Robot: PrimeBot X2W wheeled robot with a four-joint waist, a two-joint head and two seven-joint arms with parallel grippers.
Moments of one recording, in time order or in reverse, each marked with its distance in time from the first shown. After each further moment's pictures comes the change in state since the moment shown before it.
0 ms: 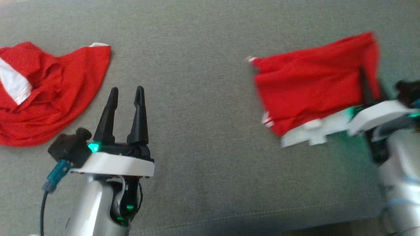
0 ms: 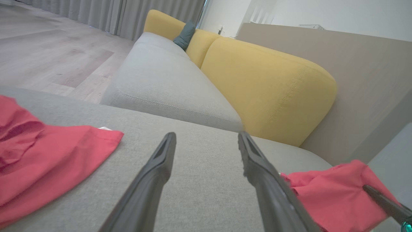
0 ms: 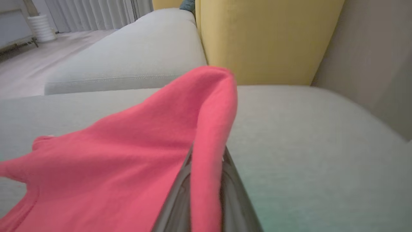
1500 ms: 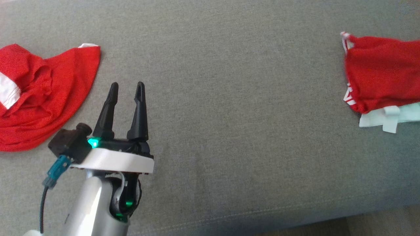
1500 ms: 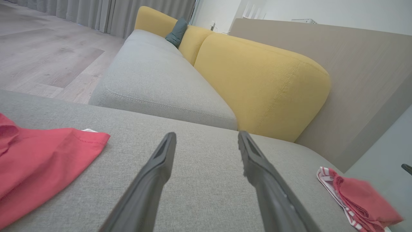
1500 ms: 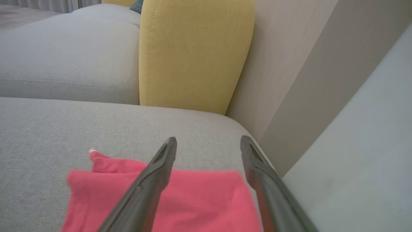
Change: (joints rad) left arm -0.029 0.000 0.005 0.020 0.018 -0.019 0.000; right arm -0.050 -0.245 -0.152 -0.036 -0.087 0.000 0.069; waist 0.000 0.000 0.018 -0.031
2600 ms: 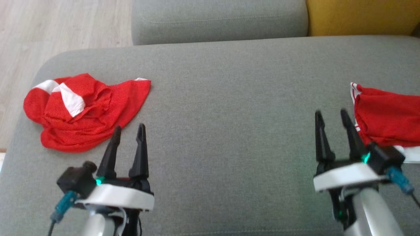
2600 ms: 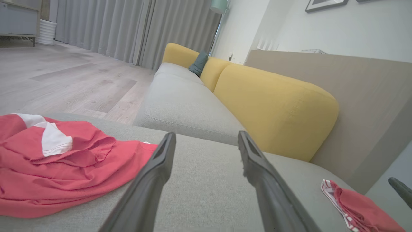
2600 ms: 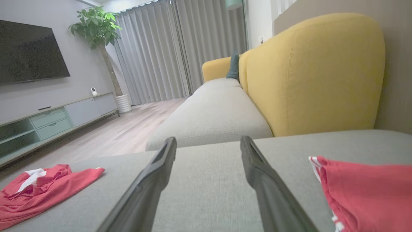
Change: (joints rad) left arm 0.173 0.000 0.007 -0.020 -0.019 0.020 0.000; right arm 0.402 0.394 0.182 -0.368 0.102 0.000 -0.142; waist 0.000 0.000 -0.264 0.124
